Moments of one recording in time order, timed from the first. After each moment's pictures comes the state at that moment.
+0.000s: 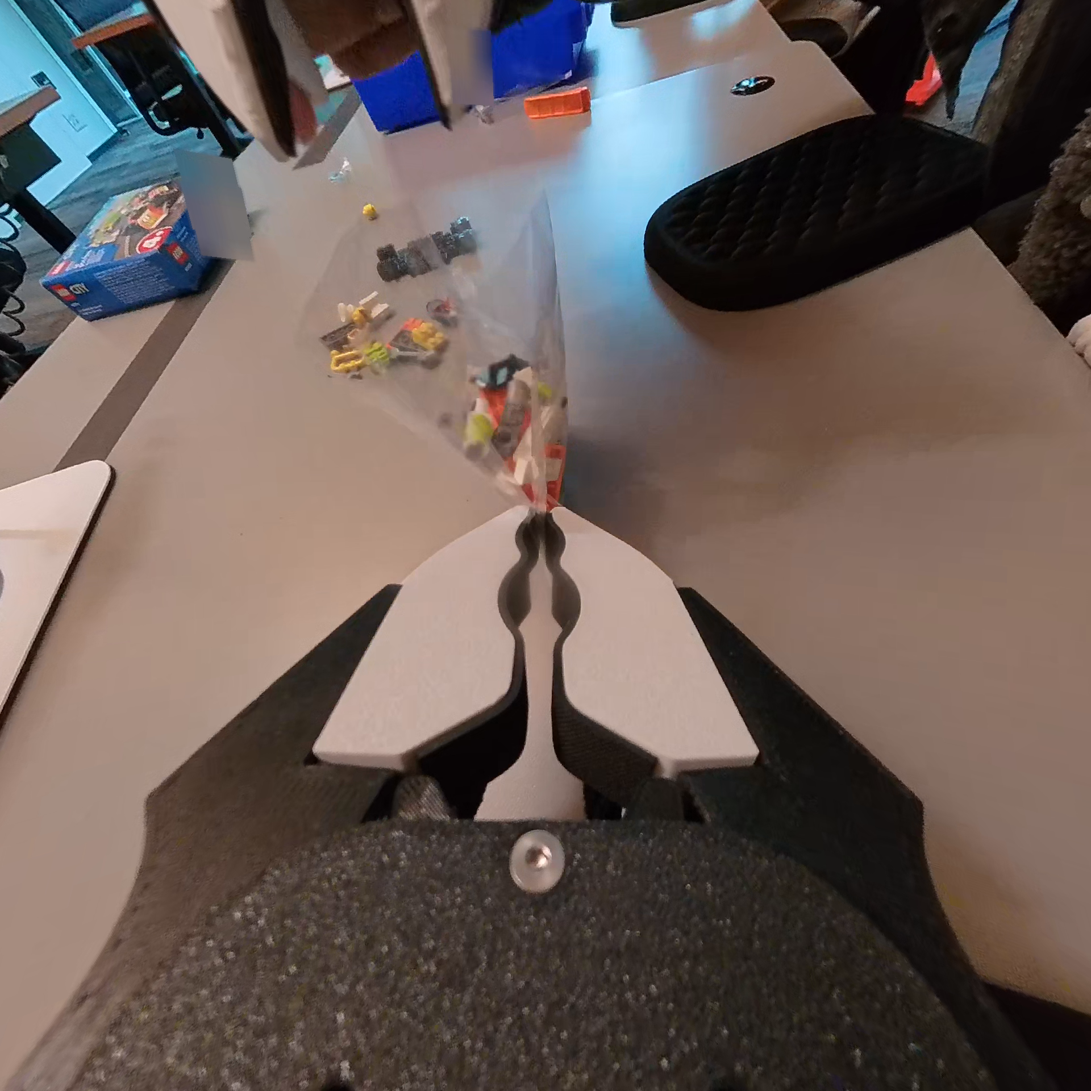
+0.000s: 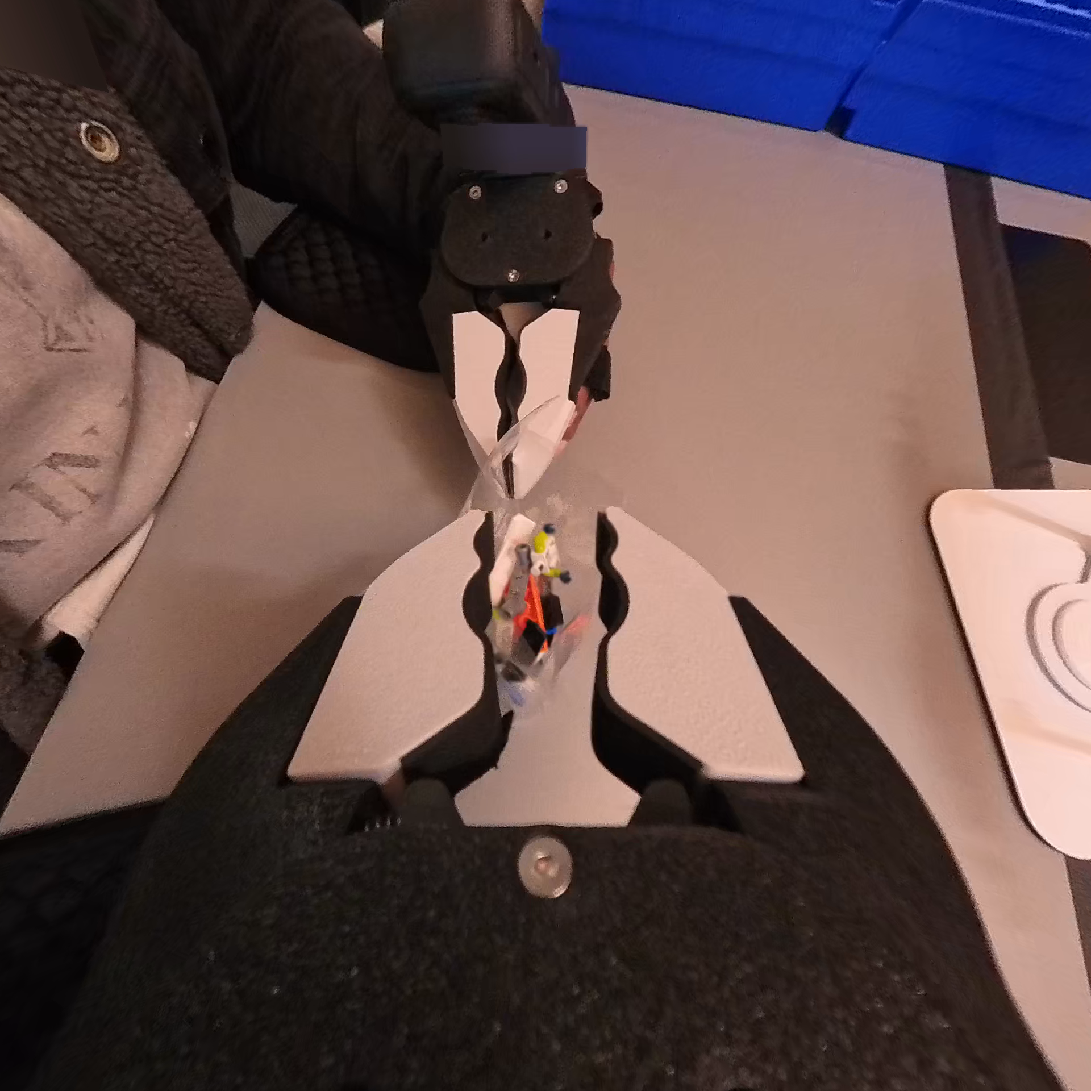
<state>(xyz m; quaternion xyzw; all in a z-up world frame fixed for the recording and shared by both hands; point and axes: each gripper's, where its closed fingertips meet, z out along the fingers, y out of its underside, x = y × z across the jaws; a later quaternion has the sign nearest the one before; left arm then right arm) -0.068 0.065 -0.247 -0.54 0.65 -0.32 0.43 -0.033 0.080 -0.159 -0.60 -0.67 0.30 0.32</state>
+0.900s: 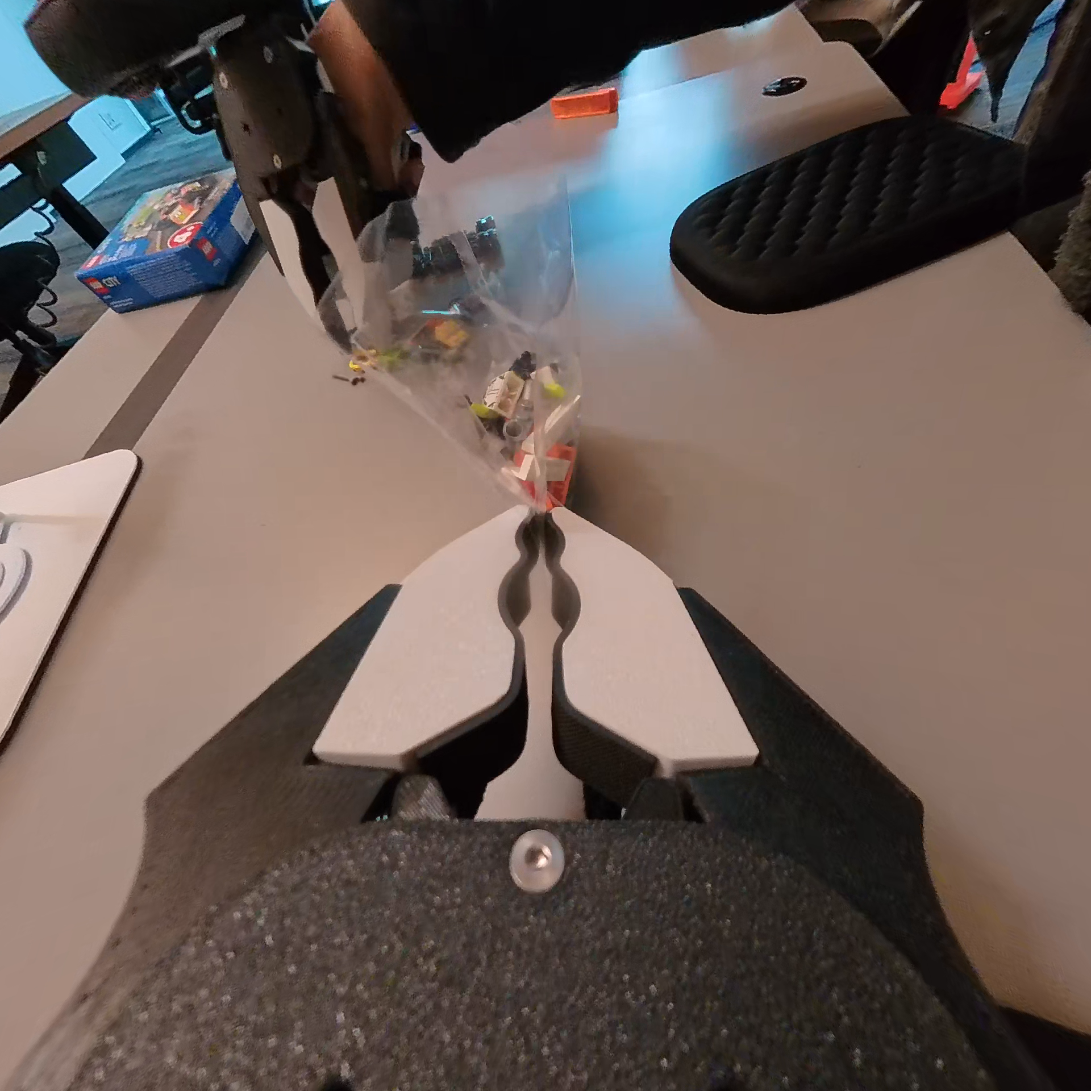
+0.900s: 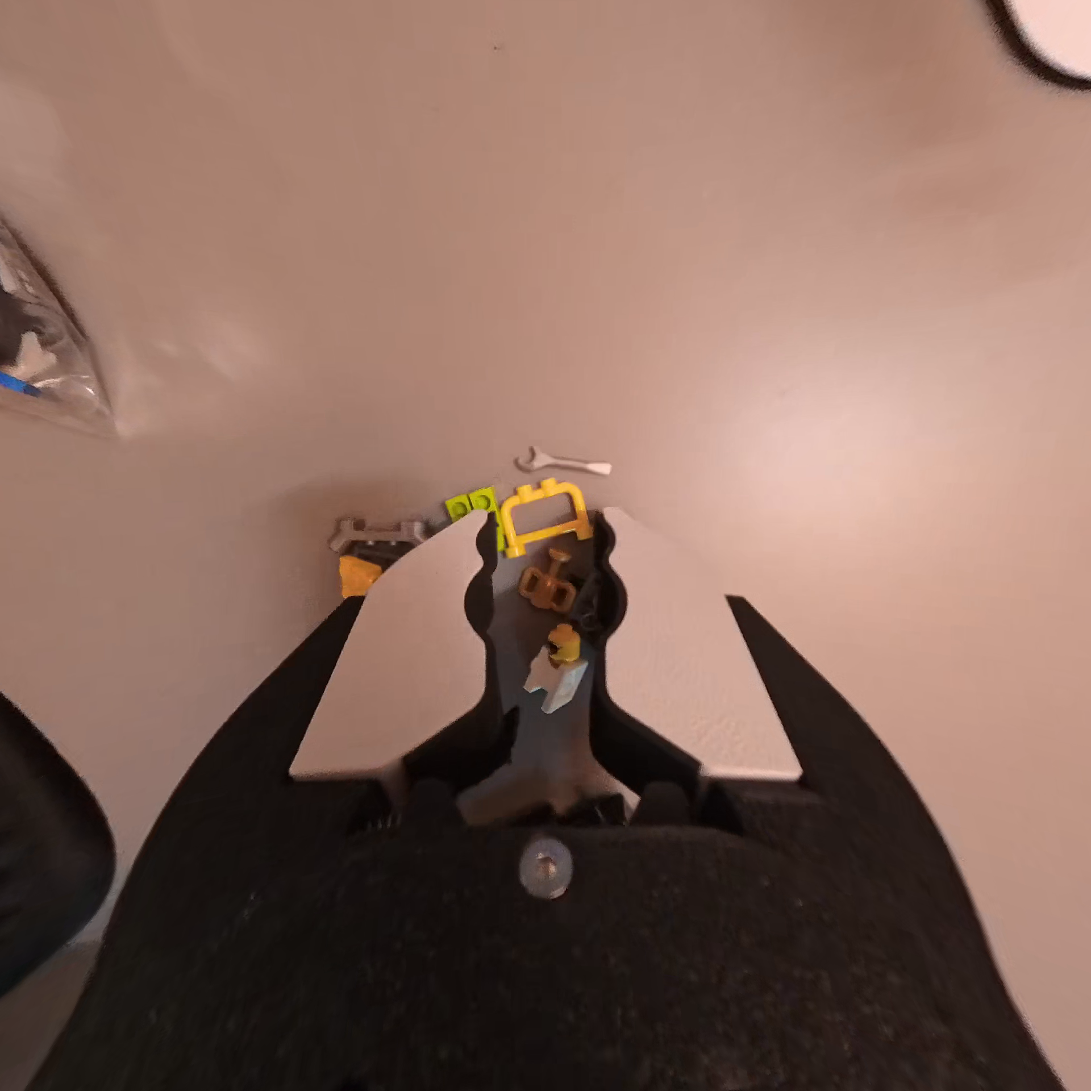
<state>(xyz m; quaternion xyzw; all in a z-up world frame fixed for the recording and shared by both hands) -0.069 0.071 -0.247 -0.54 0.64 -0.31 0.44 0.121 0.208 -0.300 -0.82 -0.52 0.17 0.16</state>
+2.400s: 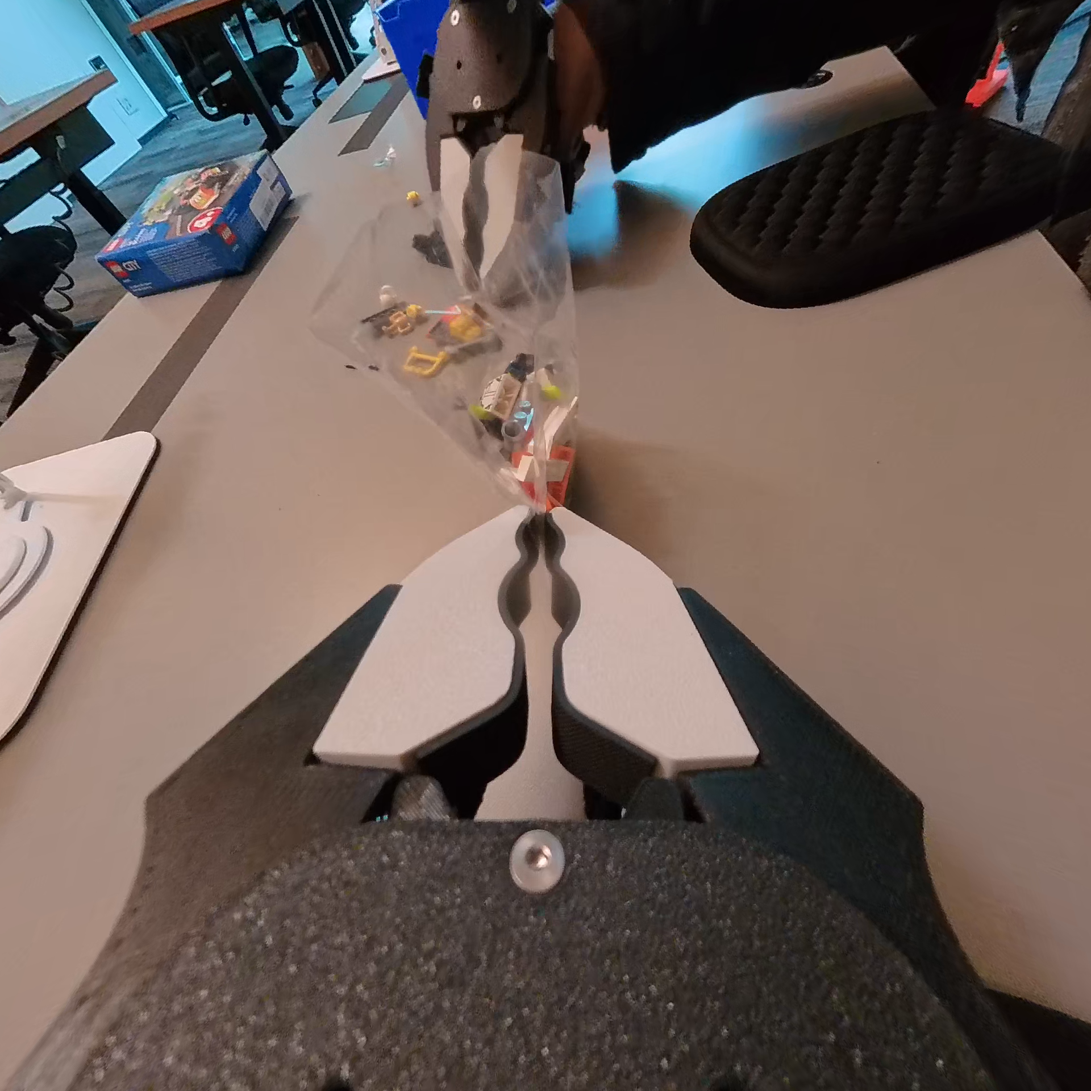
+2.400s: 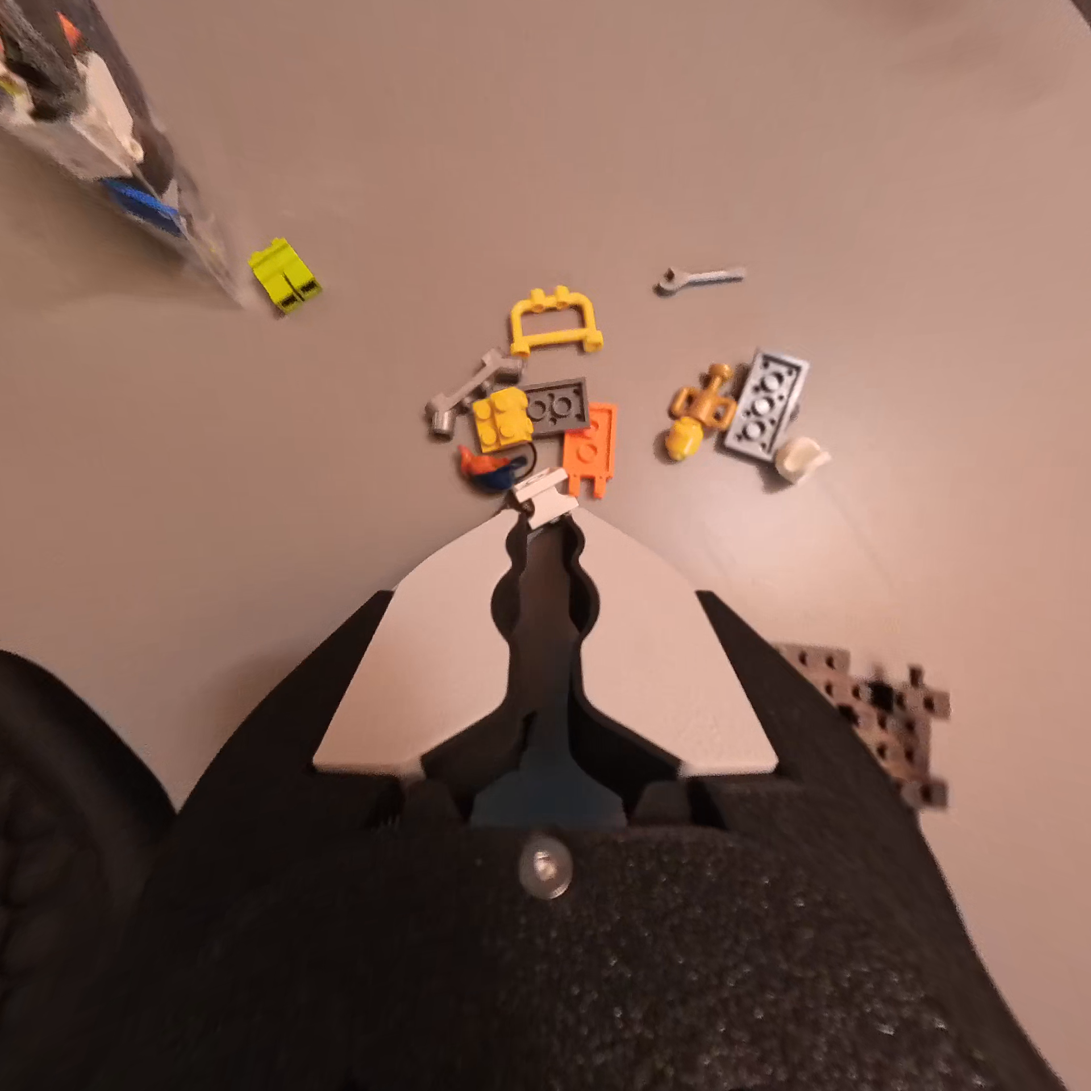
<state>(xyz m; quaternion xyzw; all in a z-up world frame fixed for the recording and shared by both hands) -0.074 0.076 -0.245 -0.55 0.63 -0.31 0.44 0.143 0.140 -0.303 -0.83 -0.45 0.17 0.29</state>
